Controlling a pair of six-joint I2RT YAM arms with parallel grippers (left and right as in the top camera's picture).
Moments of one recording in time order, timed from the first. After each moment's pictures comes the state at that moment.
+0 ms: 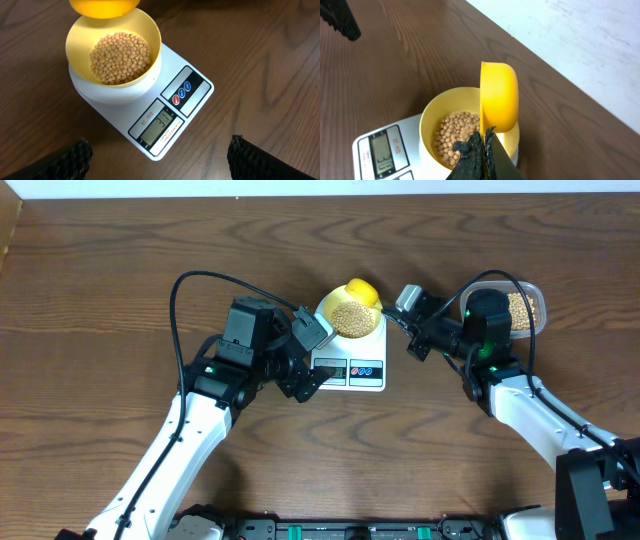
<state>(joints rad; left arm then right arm) -0.35 1.29 0.94 -0.54 0.43 0.43 0.23 1.55 0.73 0.42 -0.68 -0.48</state>
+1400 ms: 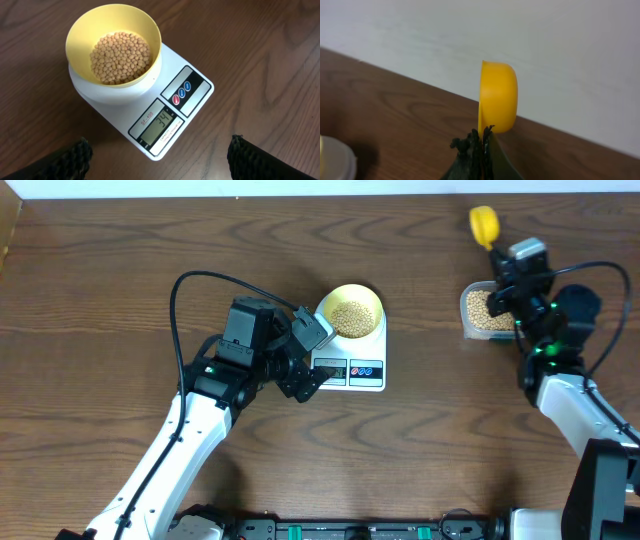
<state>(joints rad) -0.35 1.29 0.94 -0.54 0.43 0.43 -0.13 1.55 0.73 0.70 -0.44 -0.16</state>
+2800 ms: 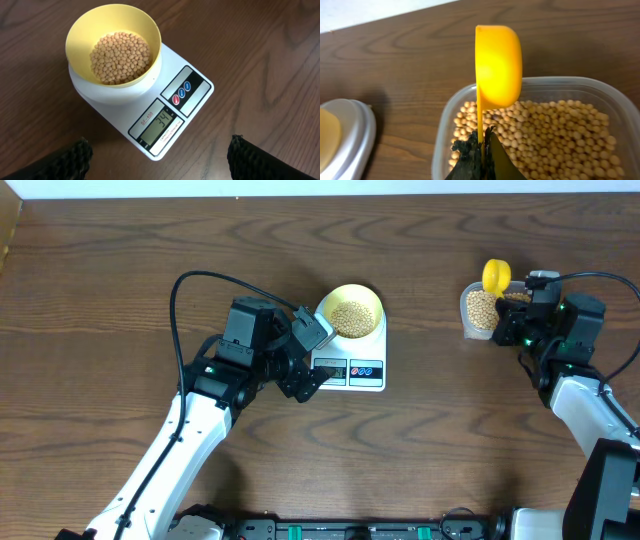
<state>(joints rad) -0.35 1.29 0.94 -0.54 0.43 0.43 -0.21 1.54 0.73 0.21 -0.41 0.04</state>
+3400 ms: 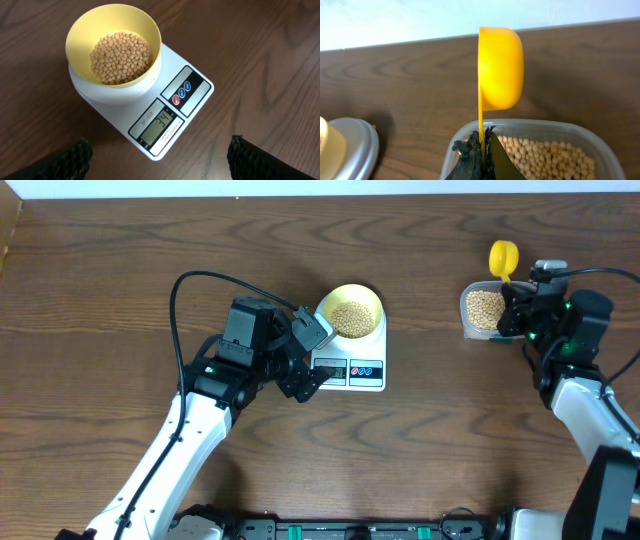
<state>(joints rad) -0.35 1.29 0.94 -0.54 0.43 0.43 -0.21 1.51 0.73 0.35 -0.43 0.01</state>
